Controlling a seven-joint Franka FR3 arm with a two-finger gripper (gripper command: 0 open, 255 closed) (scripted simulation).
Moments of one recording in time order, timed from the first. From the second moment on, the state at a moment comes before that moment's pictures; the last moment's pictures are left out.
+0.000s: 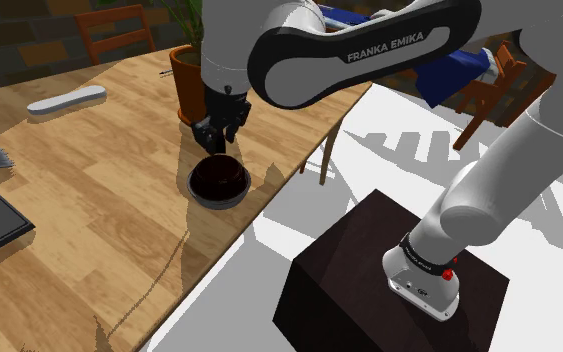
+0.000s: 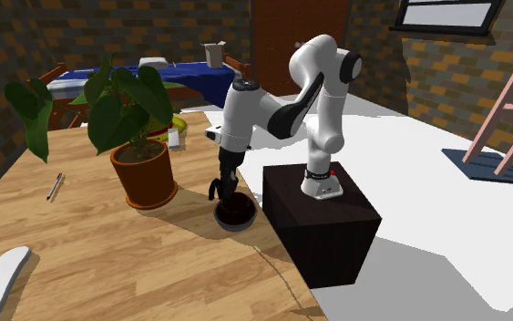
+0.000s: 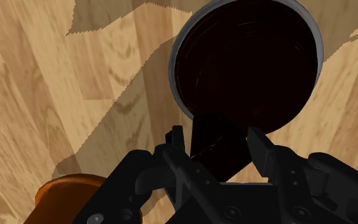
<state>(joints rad) 0.08 -0.06 0.61 -2.01 -0.16 2.11 0.59</state>
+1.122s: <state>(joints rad) 0.08 -0.08 0.61 -1.89 -0.13 1.97 0.56</state>
